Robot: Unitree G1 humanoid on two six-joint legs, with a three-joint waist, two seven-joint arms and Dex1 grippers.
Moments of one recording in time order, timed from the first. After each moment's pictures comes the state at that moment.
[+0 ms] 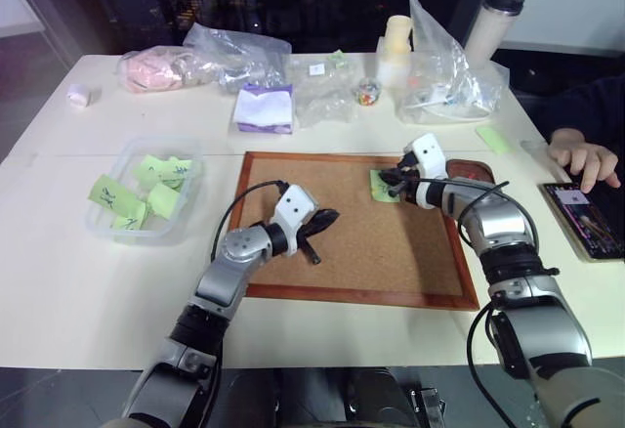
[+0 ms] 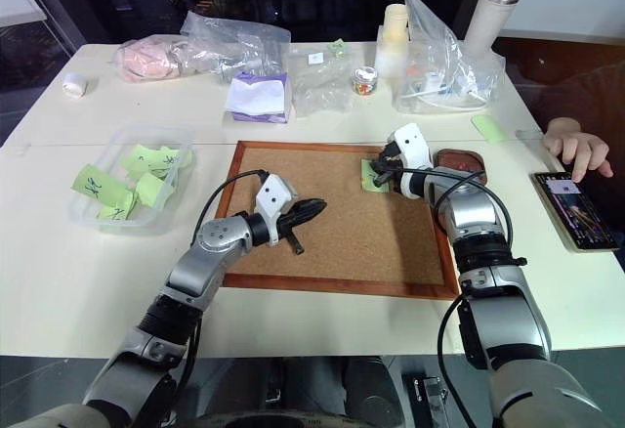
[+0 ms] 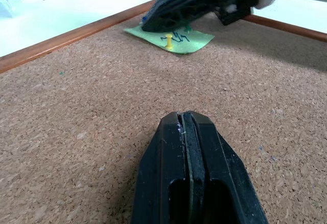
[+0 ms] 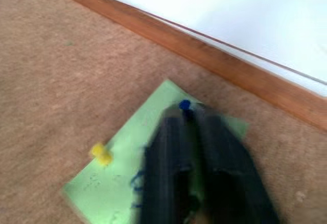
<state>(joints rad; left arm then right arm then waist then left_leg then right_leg) -0.40 0.19 -0.26 0.14 -0.12 0.20 -0.66 -0.74 -0.47 0.05 0.55 0.18 0.40 0.68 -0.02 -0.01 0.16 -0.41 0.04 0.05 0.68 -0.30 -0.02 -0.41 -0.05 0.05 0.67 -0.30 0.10</state>
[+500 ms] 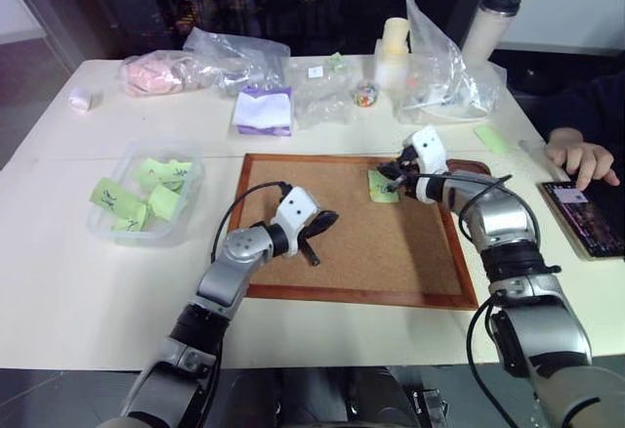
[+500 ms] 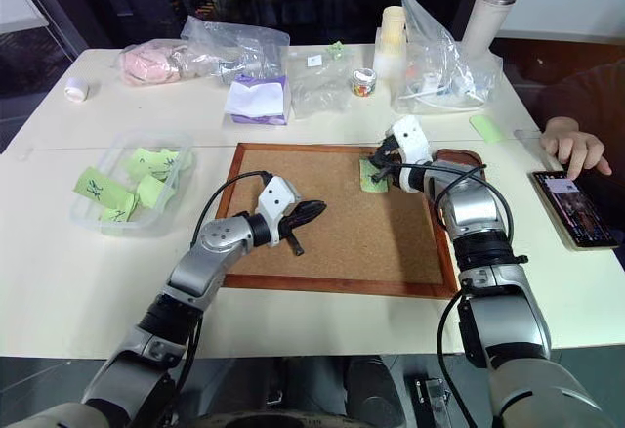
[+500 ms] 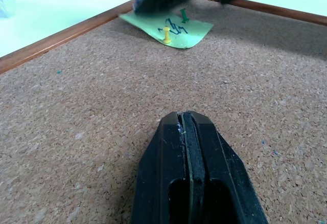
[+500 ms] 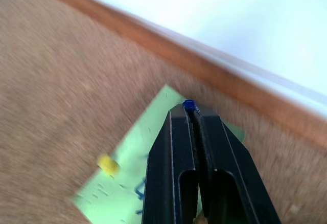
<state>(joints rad) -0.41 0.20 -0.28 0.16 -0.09 0.21 -0.64 -0.74 -0.47 0.03 0.43 0.18 0.44 0.69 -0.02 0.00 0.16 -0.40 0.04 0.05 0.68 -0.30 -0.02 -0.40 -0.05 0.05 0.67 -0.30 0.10</state>
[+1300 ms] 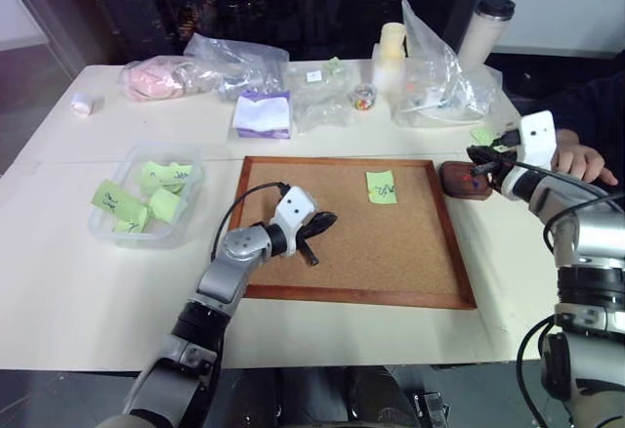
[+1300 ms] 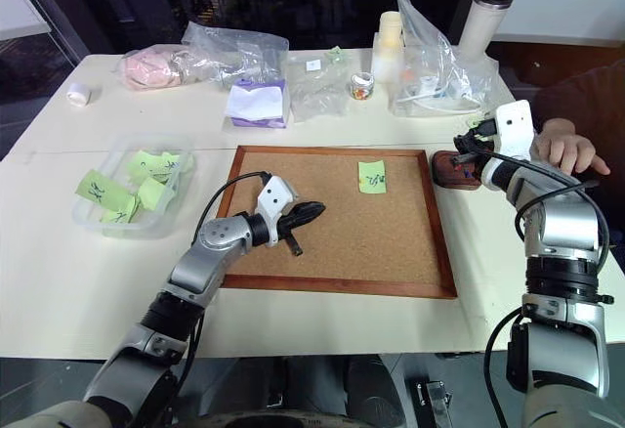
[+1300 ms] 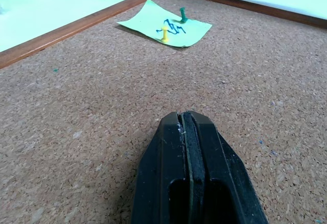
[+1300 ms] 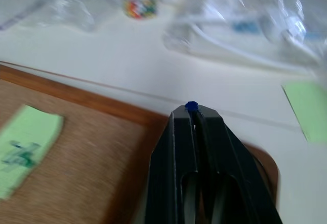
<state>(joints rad) -0.42 0.19 -0.26 0.19 -0.10 0.21 -0.70 -0.57 -0.65 -0.26 0.31 0.24 0.54 0.57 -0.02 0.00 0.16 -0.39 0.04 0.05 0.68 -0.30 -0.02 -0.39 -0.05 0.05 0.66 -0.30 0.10</state>
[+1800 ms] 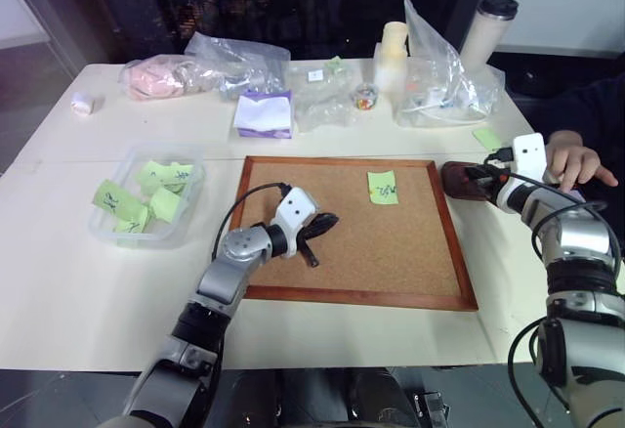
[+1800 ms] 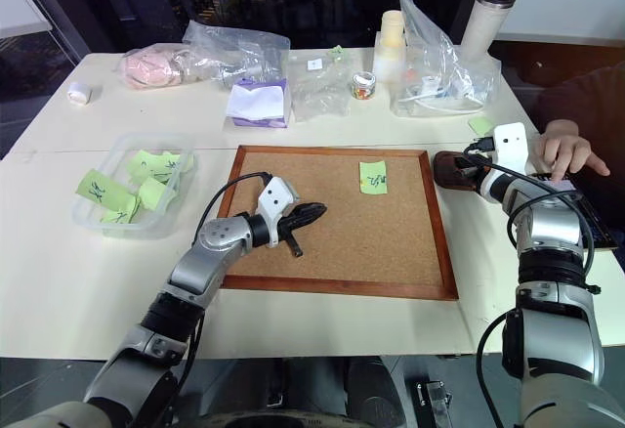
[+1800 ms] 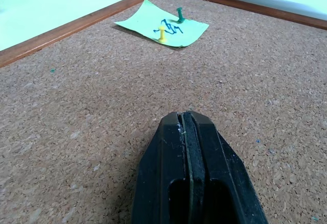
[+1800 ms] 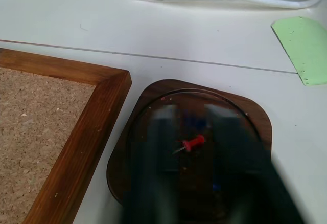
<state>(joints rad) -0.41 0.19 -0.26 0.18 -0.09 0.21 -0.71 -0.64 -0.65 -0.22 0.64 0.20 0.36 0.57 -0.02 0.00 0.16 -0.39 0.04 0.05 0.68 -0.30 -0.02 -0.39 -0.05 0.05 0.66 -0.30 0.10</state>
